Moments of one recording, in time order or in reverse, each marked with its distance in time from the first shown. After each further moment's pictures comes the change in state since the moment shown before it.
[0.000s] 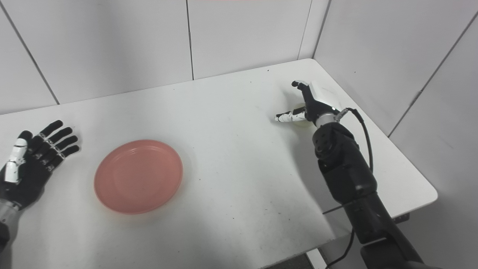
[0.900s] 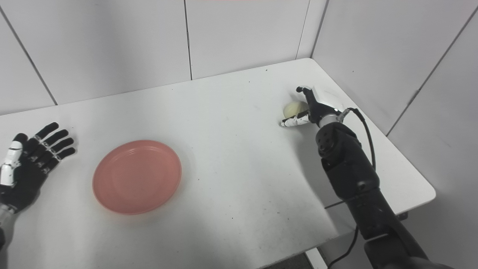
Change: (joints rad) left arm 0.009 0.007 0.001 -0.012 -0.001 0.001 0.000; right arm -0.005 -0.029 0.002 0.074 -0.005 0.001 0.016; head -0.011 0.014
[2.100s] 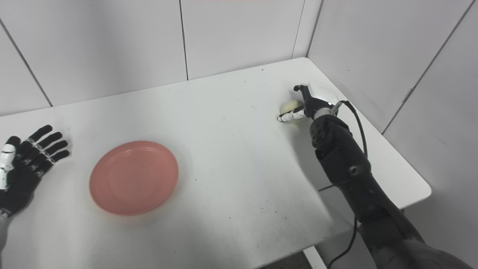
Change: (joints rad) left arm 0.012 0.008 0.000 -0.018 0.000 0.001 0.002; right arm -0.092 -0.041 0.097 0.165 0.040 -0.001 -0.067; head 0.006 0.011
